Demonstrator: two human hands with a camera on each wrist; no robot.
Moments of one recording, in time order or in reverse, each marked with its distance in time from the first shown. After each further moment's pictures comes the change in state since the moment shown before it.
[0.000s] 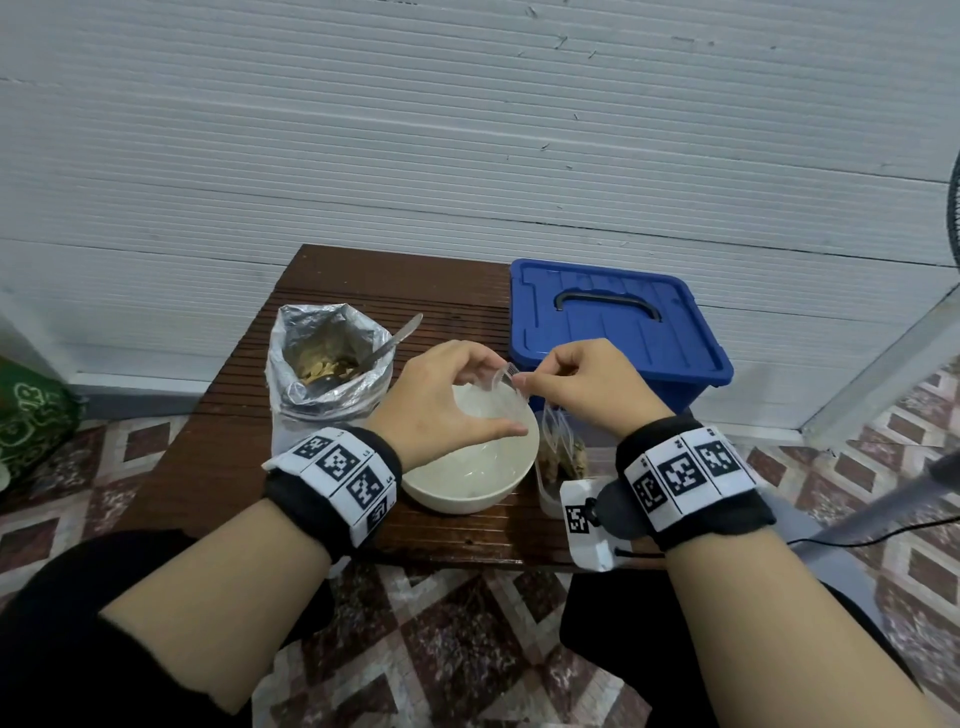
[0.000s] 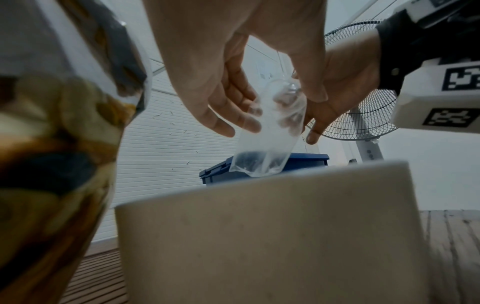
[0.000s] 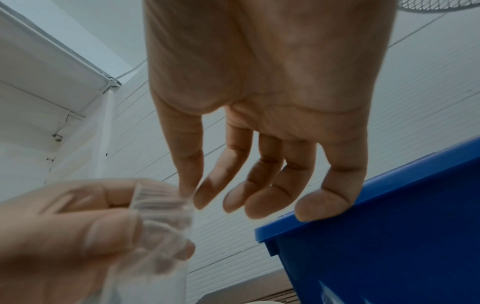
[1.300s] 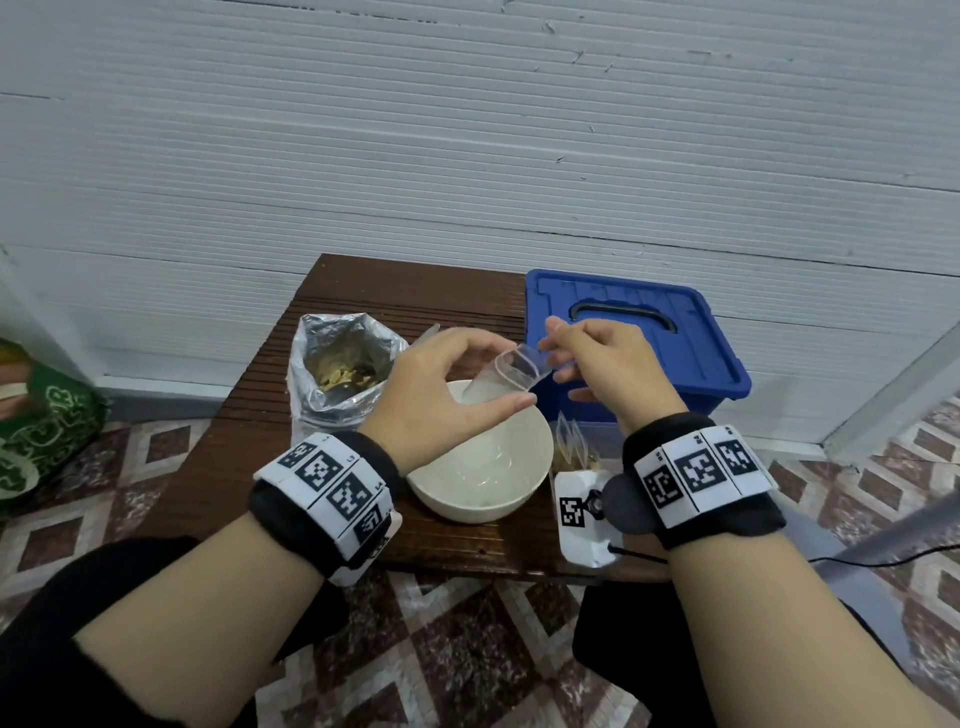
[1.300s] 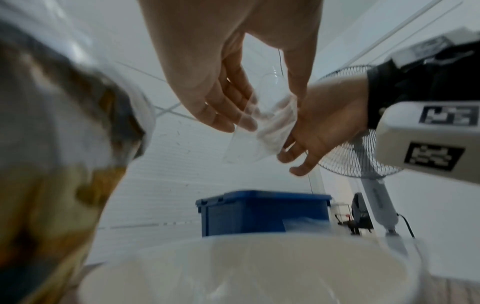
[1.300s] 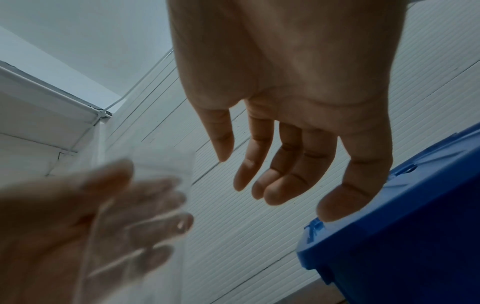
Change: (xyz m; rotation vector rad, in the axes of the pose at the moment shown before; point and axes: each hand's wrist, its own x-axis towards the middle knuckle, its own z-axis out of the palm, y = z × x) left_hand -0.005 0.020 -0.019 -0.128 0.160 0.083; right_hand 0.007 -0.019 -0.001 0.297 0.182 0.073
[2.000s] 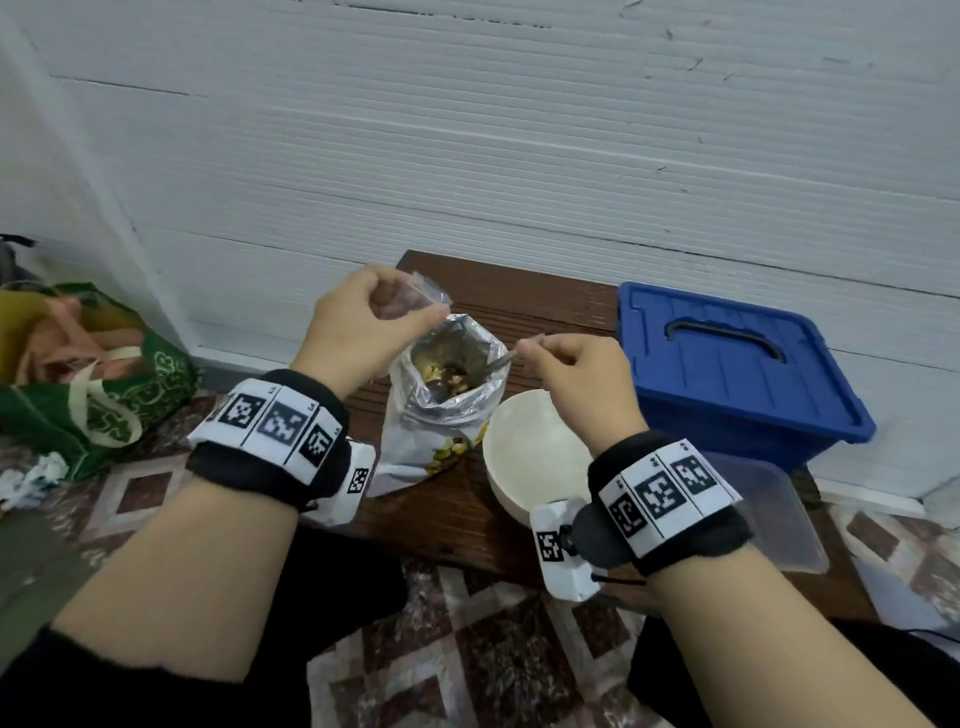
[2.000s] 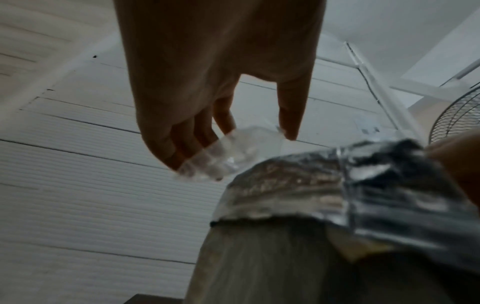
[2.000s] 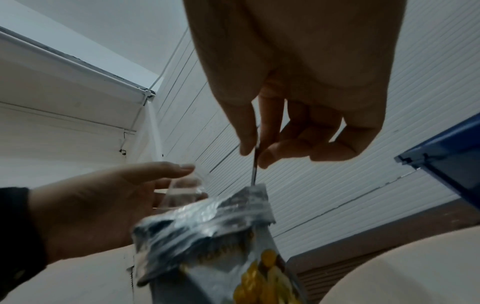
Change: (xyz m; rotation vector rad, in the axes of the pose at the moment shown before) left_hand 0.006 -0.032 -0.125 0.156 0.267 -0.437; right_hand -0.002 -0.022 0.094 -0.079 -0.074 -0.207
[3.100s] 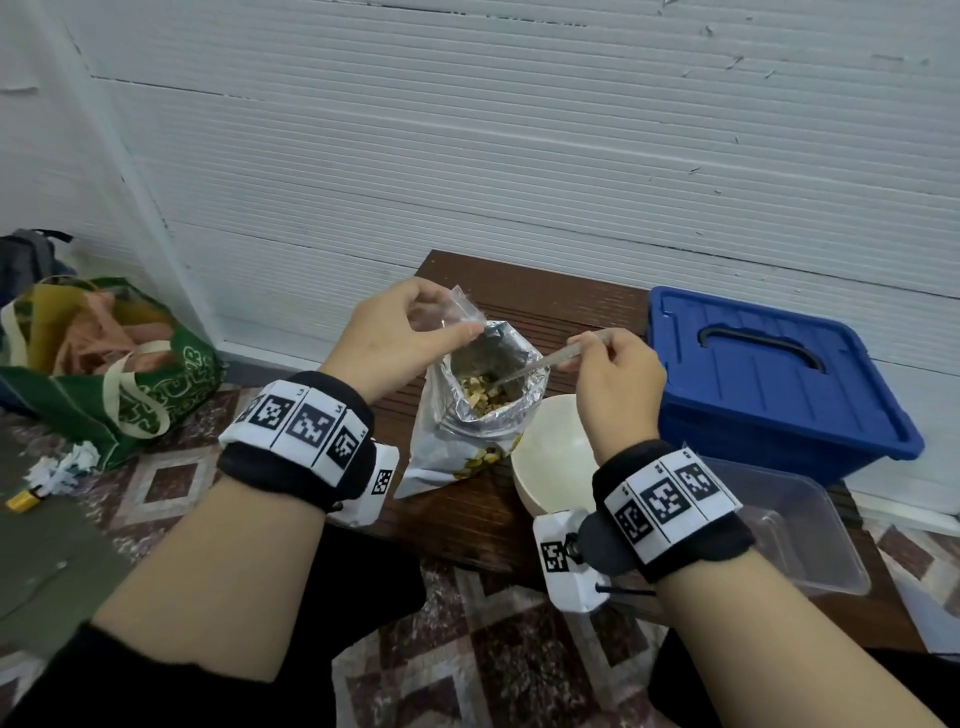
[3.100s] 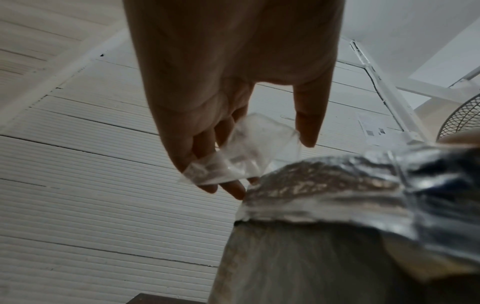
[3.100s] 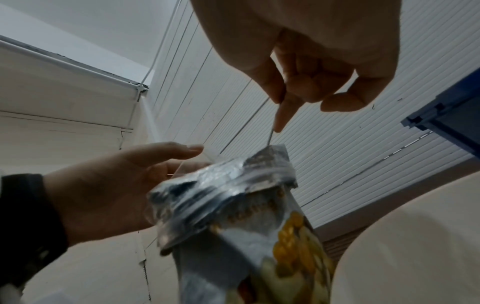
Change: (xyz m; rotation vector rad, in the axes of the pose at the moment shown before) left_hand -0.003 0.001 -0.007 0.068 -0.132 -0.051; right_hand 0.006 -0.002 0.020 0.068 0.299 0.096
